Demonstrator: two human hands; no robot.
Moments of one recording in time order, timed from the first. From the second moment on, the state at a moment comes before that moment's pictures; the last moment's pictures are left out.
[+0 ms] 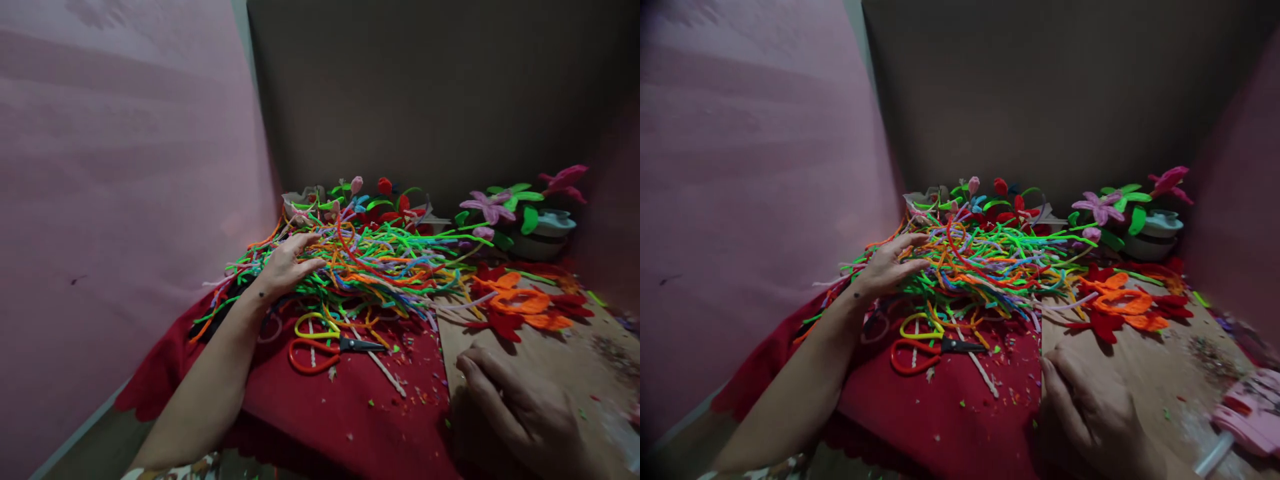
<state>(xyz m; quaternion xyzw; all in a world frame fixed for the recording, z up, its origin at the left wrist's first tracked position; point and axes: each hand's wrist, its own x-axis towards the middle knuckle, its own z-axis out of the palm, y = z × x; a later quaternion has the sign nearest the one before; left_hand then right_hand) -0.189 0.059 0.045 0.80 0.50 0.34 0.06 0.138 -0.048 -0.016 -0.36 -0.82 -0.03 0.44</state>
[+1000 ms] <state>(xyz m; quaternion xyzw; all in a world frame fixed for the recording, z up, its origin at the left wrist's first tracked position) -0.227 0.074 0.038 0.54 0.53 0.62 0.22 -0.021 0.087 0.016 -0.43 -0.89 -0.11 0.13</state>
